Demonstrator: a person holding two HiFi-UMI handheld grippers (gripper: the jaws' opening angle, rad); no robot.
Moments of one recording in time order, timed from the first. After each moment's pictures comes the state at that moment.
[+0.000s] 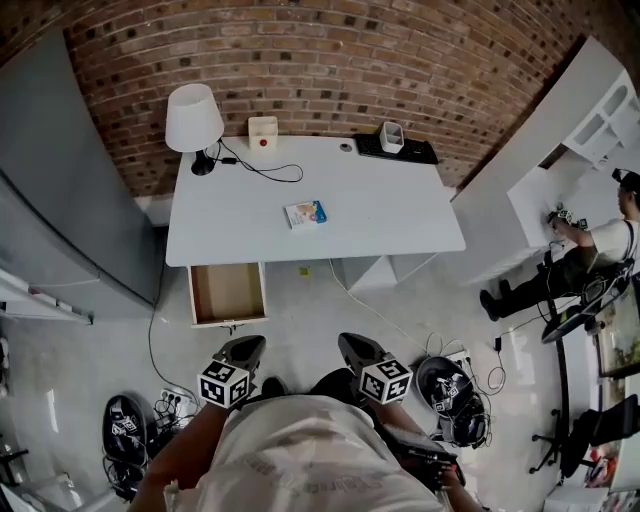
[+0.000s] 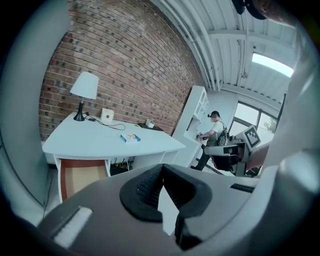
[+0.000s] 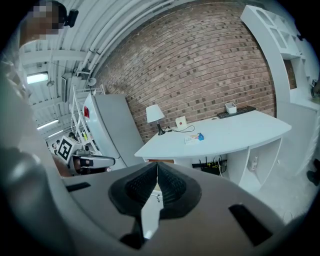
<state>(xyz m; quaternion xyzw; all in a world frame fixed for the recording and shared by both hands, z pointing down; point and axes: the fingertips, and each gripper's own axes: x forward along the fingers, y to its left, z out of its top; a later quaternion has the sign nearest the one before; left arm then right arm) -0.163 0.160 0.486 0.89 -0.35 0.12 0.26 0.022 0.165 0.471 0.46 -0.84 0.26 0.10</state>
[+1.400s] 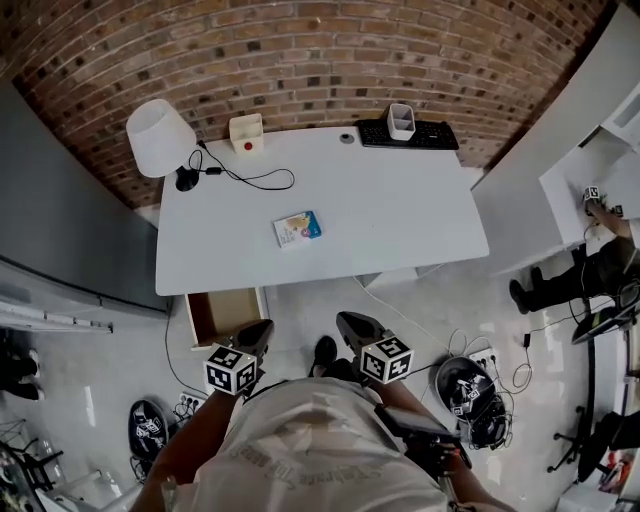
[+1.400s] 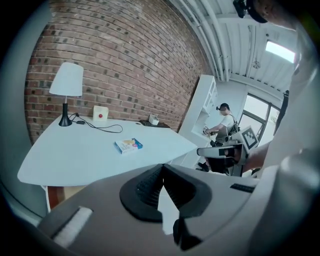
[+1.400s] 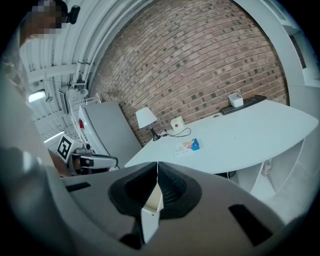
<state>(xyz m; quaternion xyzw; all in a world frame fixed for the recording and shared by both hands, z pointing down) -0.075 0.001 0.491 0.88 -0.37 0.17 0.26 0.083 -0.005 0.499 0.42 -0.86 0.30 0.06</state>
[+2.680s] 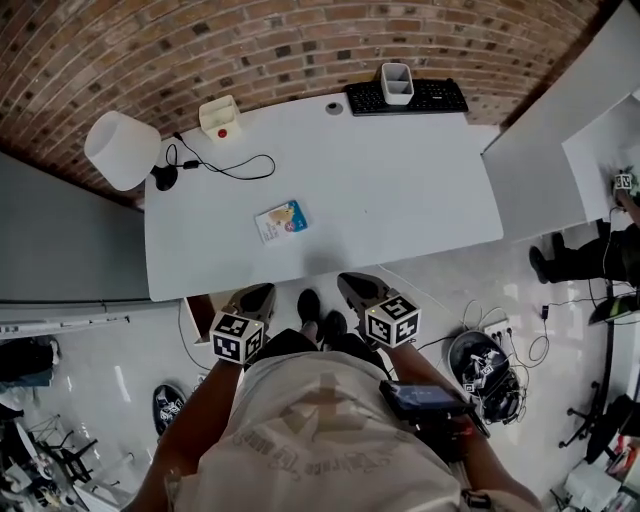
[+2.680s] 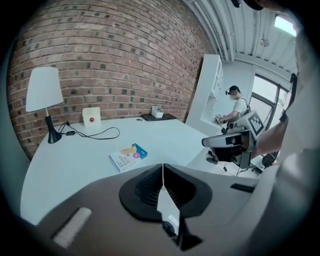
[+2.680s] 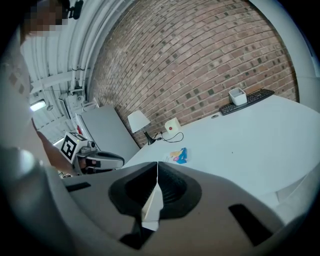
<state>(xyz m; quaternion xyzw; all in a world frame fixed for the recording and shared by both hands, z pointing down) -0.006 -0.114 0.510 0.86 -0.38 0.27 0.23 0.143 -0.117 0.512 0.38 -0.86 0.32 0.06</state>
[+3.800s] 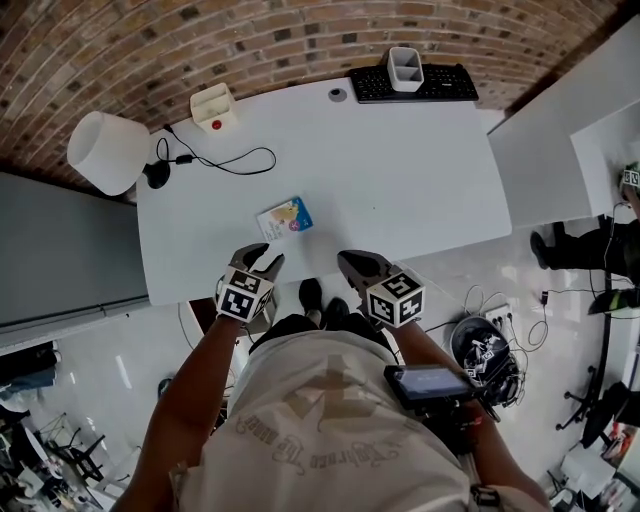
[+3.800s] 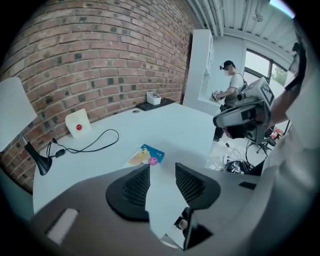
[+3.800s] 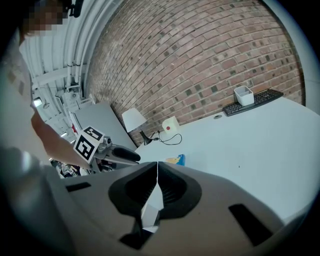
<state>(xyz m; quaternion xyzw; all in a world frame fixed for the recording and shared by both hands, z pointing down) -0.010 -0.213 0.557 0.85 -0.31 0.38 0.18 0.127 -0.184 0.516 0.38 -0.86 0.33 0.09</state>
